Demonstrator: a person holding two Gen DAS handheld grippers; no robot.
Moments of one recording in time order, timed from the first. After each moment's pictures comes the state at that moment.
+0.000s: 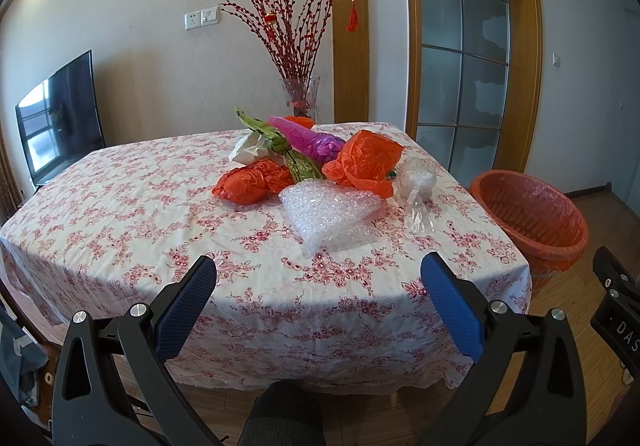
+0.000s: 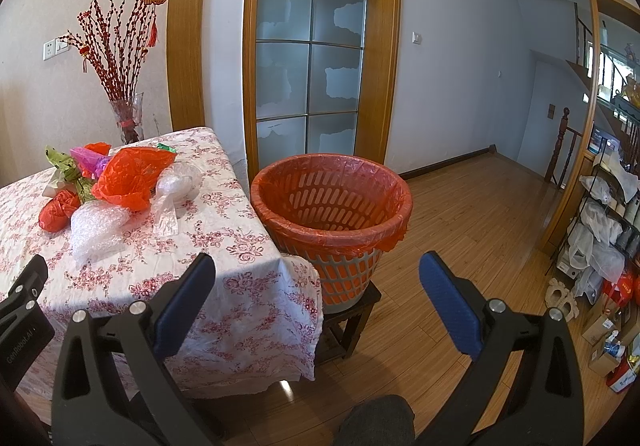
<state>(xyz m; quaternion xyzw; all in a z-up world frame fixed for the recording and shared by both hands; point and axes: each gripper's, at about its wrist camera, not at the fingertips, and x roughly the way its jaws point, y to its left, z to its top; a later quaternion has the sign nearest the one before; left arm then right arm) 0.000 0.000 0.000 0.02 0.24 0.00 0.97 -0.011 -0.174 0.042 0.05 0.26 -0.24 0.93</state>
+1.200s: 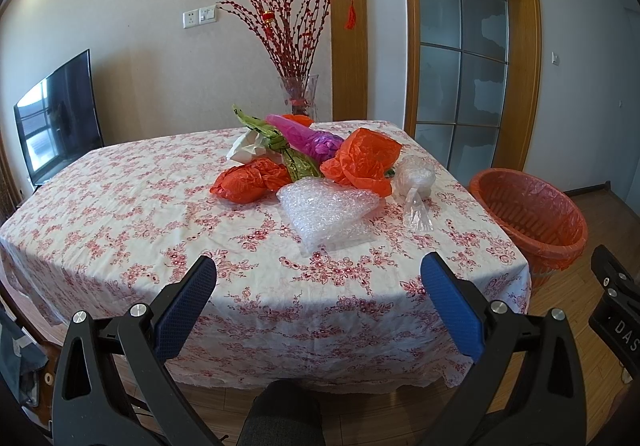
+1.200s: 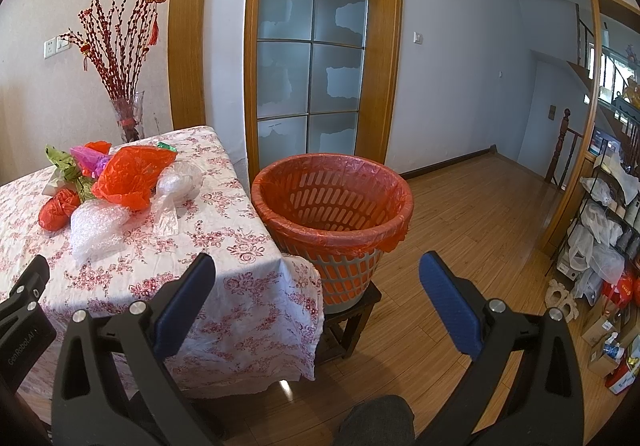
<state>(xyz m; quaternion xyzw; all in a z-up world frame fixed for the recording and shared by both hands) 0.002 -0.001 -0.001 0.02 0.25 0.00 0.97 -0.008 -0.172 0.040 0.05 0.26 -0.24 0.93</state>
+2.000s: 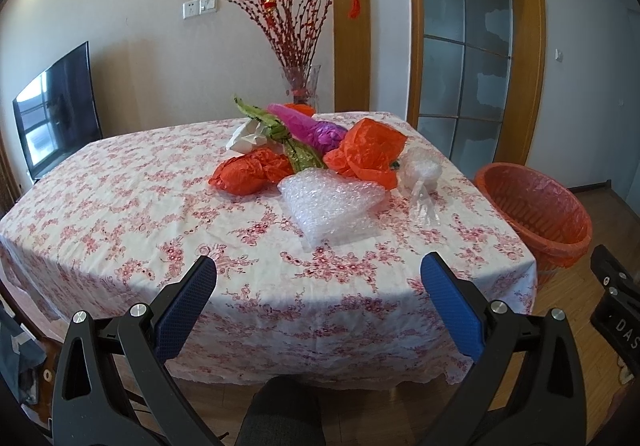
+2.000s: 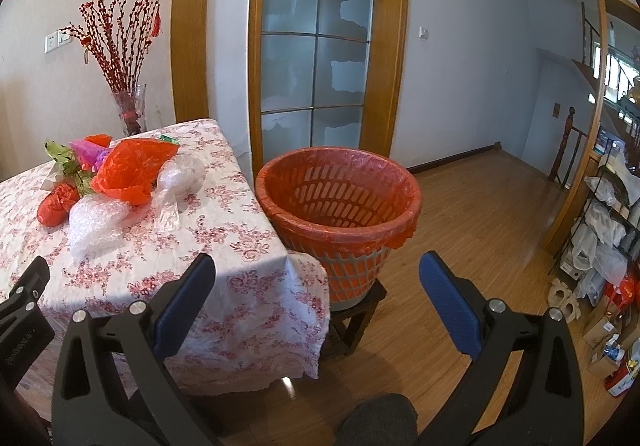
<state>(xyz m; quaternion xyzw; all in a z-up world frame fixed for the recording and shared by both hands) 0.018 0.000 -0.013 0.02 0.26 0.00 0.96 0.008 -0.172 0.030 0.05 0.27 -0.23 0.93</state>
